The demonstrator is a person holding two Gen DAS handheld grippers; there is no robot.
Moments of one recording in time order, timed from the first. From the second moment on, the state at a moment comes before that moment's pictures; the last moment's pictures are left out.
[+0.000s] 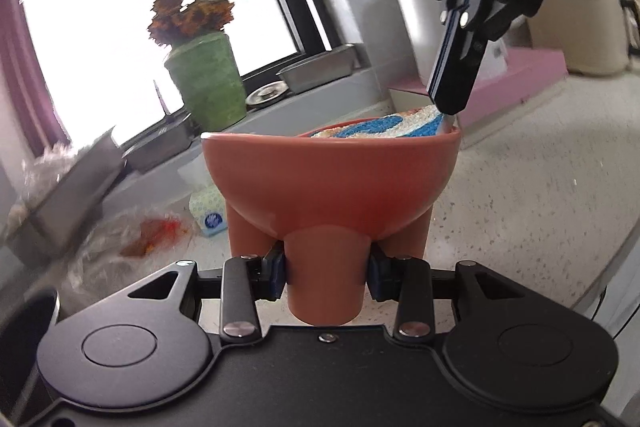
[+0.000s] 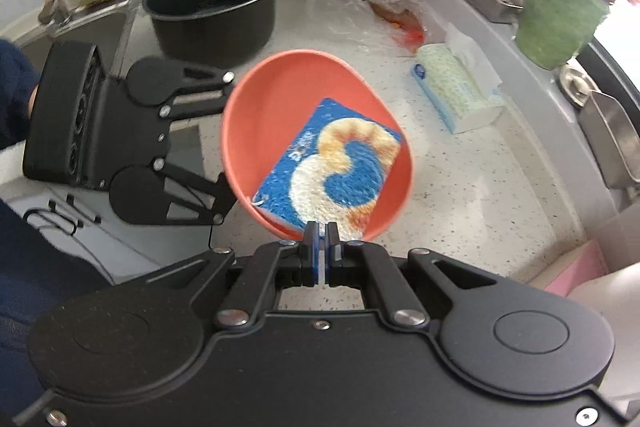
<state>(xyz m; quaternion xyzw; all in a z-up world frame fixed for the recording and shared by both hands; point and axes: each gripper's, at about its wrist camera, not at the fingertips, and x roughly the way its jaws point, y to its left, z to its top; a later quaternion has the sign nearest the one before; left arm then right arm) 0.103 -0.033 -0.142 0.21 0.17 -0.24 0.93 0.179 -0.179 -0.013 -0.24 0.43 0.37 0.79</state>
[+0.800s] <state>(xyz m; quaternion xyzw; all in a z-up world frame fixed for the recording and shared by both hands) 0.092 -0.038 -0.145 0.16 0.13 -0.18 0.96 0.206 -0.197 -0.016 0.08 0.49 0.26 0.83</state>
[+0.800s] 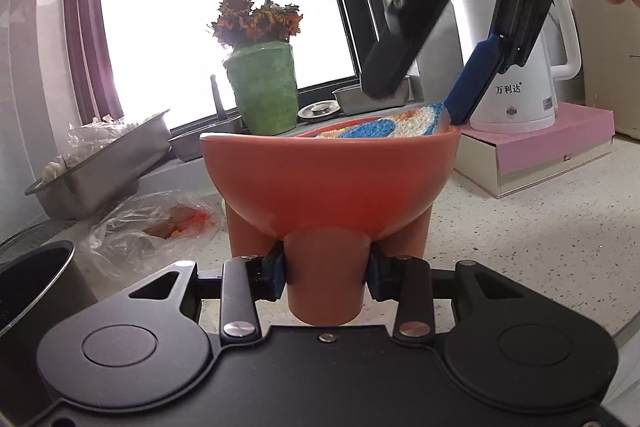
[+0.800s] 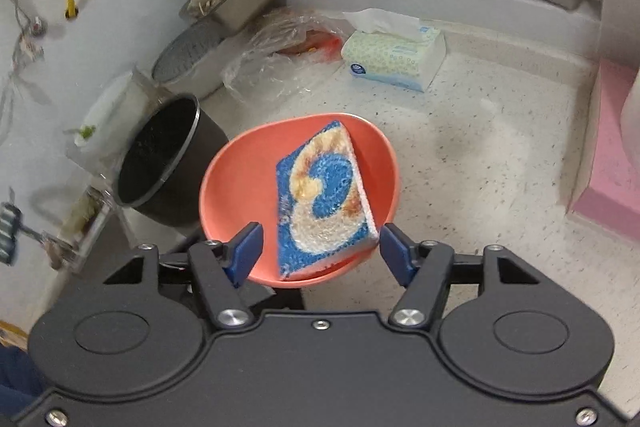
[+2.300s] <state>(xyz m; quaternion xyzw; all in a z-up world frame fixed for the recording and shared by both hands) 0.074 -0.018 -0.192 0.04 0.17 -0.20 0.96 0.243 -0.143 -0.058 -0.07 0.58 0.30 0.76</state>
